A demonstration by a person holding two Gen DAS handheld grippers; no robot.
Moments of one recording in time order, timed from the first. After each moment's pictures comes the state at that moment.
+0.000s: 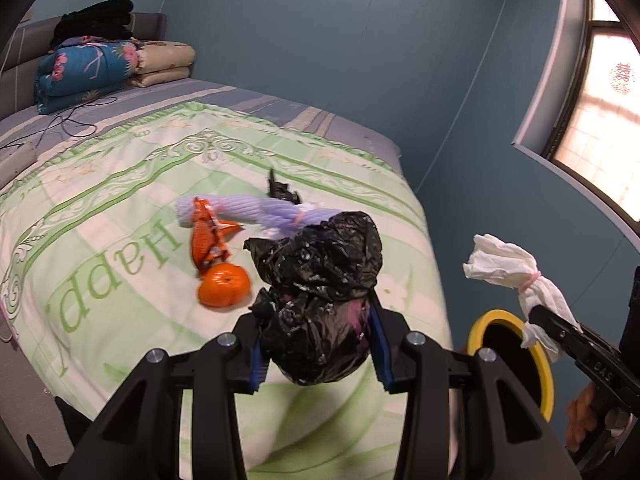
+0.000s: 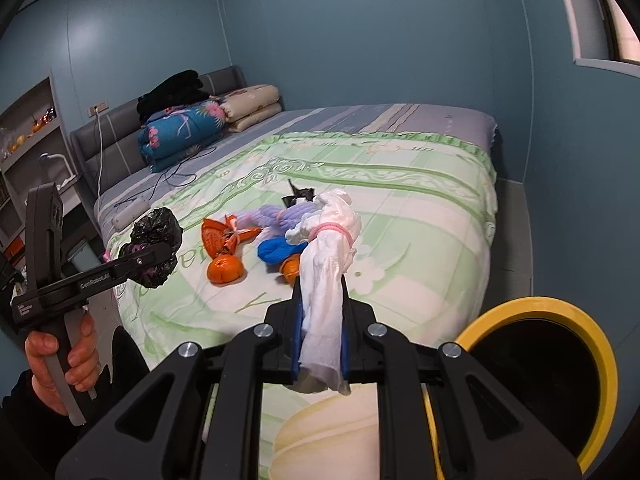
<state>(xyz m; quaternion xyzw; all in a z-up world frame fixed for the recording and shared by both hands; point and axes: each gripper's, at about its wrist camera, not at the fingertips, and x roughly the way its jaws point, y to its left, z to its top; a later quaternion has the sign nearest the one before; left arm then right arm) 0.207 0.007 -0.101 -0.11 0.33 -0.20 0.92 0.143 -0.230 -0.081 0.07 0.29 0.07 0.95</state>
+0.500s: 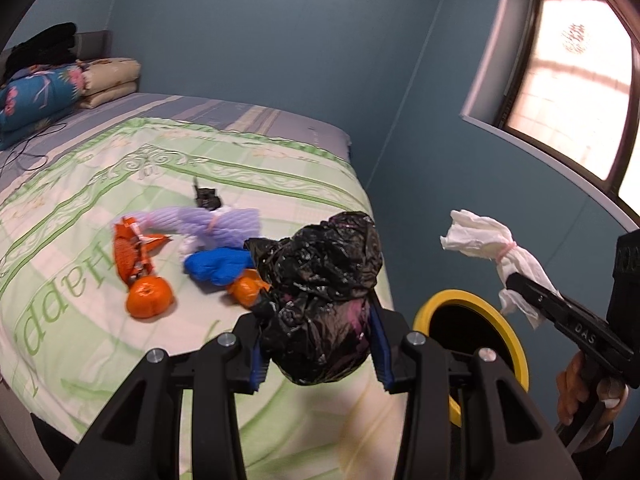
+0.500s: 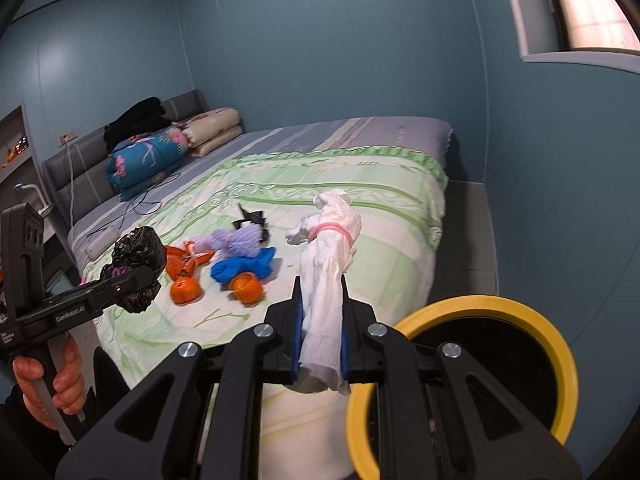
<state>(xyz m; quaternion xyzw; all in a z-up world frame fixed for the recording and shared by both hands) 0.190 -0.066 -0.082 -0.06 0.33 -0.28 0.90 0.113 -0.288 -0.068 0.10 0.27 0.00 0.96</state>
